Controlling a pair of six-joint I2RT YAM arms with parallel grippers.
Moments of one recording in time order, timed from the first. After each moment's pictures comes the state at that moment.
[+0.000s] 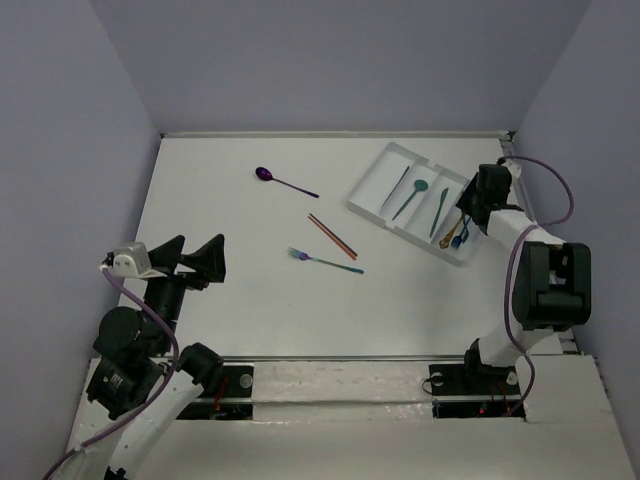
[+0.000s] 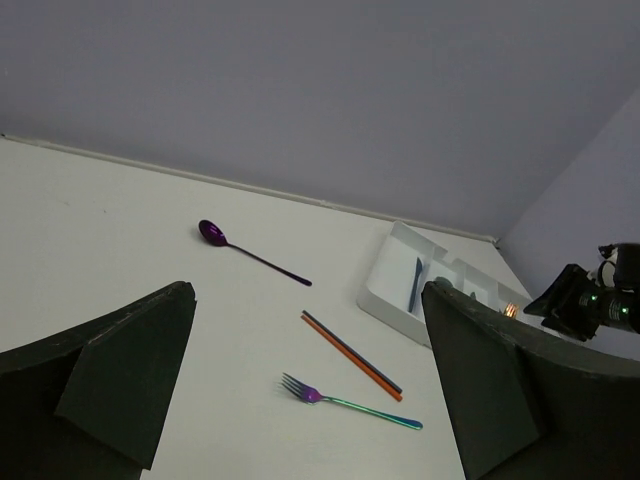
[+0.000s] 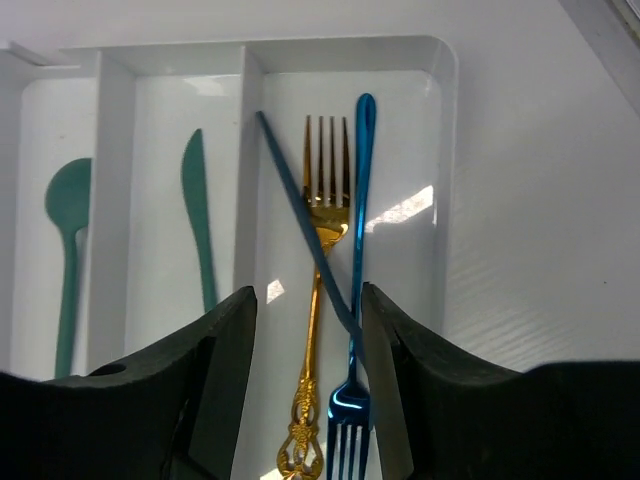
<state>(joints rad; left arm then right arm) -0.58 0.17 0.71 -0.33 -0.40 -0.32 -0.08 1.64 1.00 -0.02 0.28 0.43</state>
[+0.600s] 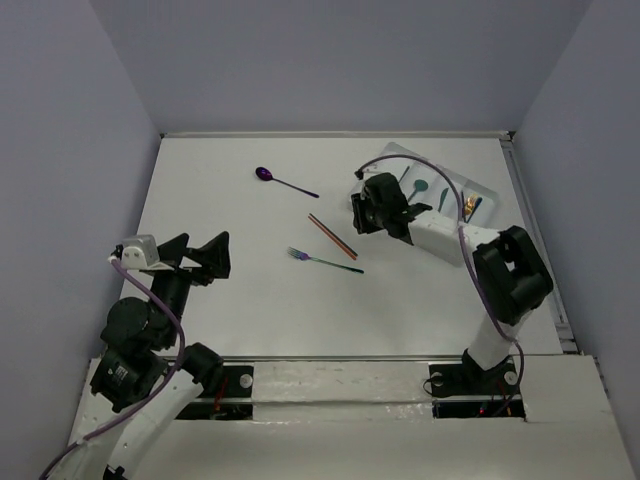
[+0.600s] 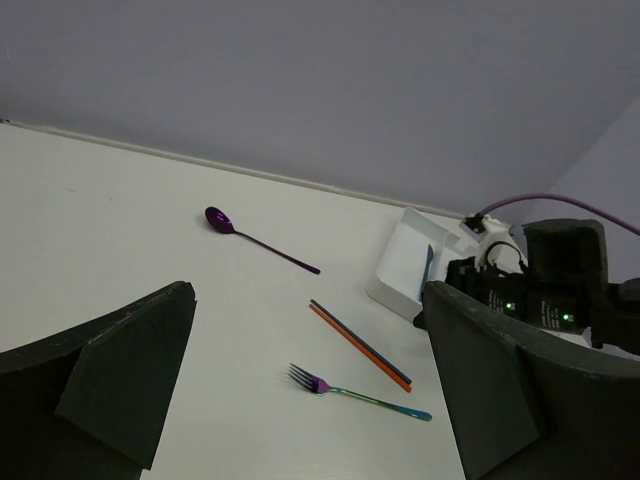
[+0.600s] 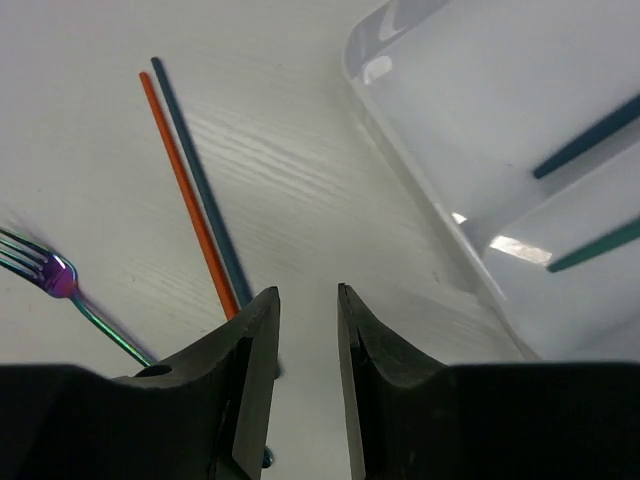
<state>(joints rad) -0.57 0.22 0.71 -0.33 -0.41 -0.32 0.53 1.72 1.13 -0.09 0.07 0.21</state>
